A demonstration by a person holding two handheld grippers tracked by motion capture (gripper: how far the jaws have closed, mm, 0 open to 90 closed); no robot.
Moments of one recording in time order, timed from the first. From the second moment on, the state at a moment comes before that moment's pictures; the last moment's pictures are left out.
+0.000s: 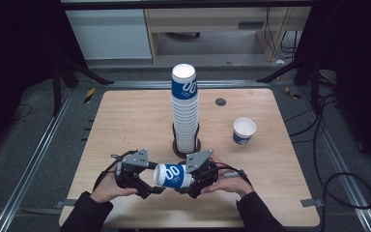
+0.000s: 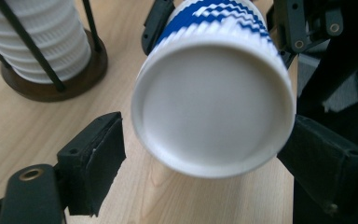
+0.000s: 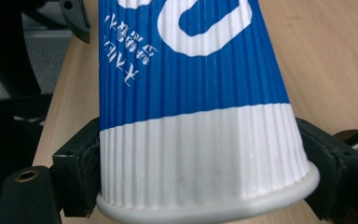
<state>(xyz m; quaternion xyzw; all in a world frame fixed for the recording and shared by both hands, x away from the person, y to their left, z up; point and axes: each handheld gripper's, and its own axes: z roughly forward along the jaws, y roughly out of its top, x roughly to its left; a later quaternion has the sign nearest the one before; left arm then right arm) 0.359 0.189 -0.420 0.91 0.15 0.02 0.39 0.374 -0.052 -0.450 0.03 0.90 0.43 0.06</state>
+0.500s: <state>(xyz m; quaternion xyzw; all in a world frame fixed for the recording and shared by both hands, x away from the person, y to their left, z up) 0.356 0.174 -0.433 0.93 0.13 0.00 0.33 0.367 -0.034 -0.464 0.01 0.92 0.38 0.04</state>
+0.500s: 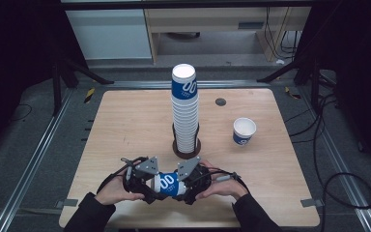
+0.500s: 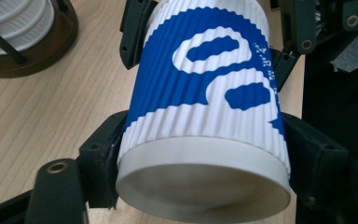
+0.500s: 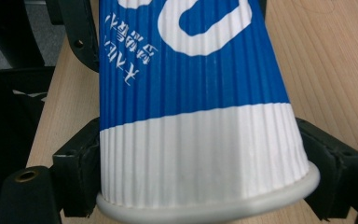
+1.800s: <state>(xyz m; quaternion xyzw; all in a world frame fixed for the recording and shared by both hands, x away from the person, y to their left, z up) 0.361 0.197 -0.422 0.85 0.13 -0.04 0.50 0.378 -0.072 -0.434 0.06 0.83 0.55 -0.01</state>
